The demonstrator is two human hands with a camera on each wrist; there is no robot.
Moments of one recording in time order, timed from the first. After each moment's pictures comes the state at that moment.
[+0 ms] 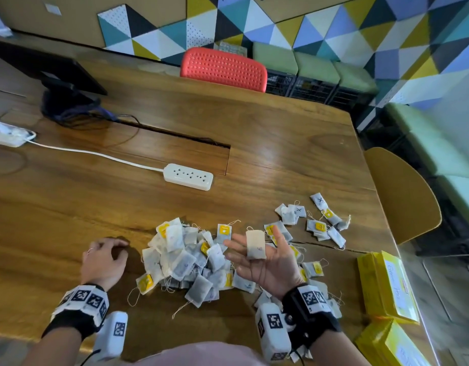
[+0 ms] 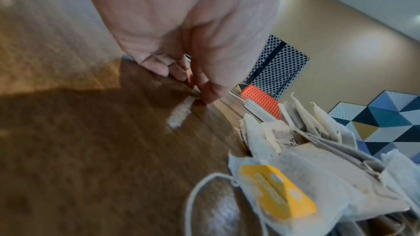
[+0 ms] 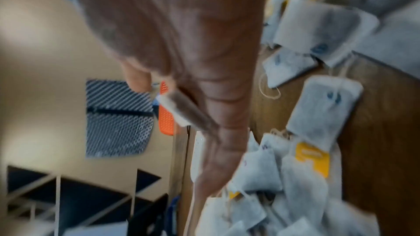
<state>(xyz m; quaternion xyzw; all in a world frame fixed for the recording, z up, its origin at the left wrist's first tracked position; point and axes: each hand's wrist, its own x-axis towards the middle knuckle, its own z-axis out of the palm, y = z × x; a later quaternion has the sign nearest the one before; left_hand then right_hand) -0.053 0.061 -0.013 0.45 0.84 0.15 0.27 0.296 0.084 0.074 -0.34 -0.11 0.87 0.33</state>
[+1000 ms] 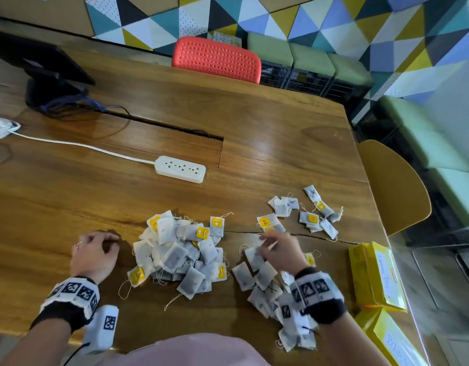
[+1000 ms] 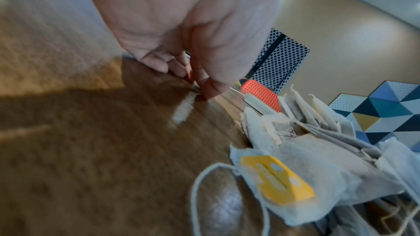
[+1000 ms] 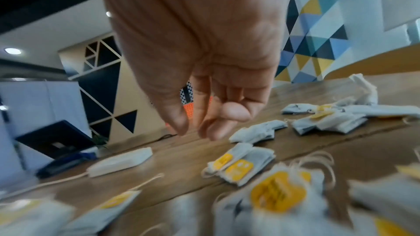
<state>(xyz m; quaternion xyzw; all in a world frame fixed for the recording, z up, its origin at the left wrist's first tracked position) -0.049 0.060 -0.013 0.44 0.85 0.14 0.26 0.345 0.103 0.057 -0.68 -0.66 0.32 0.05</state>
